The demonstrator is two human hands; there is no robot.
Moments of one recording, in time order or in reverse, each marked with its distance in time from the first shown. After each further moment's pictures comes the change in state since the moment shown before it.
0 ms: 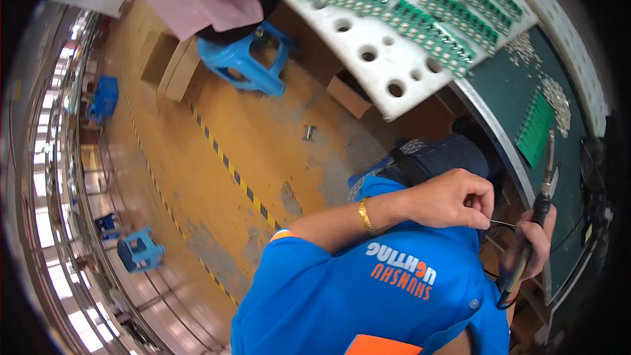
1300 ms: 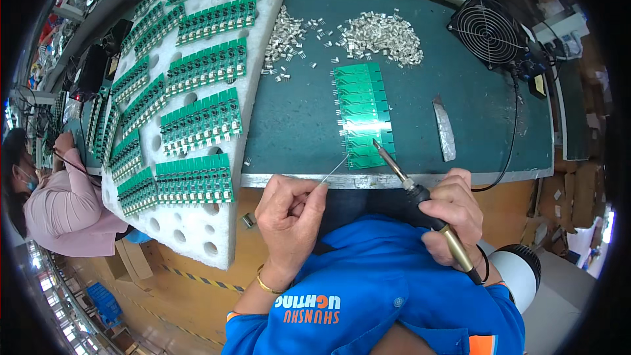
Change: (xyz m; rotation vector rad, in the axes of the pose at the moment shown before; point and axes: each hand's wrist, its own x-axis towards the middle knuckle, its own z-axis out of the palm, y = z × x) left_hand 0.092 0.012 -0.021 0.691 0.523 0.122; right_hand -0.021 0.062 -0.027 0.013 0.175 0.330
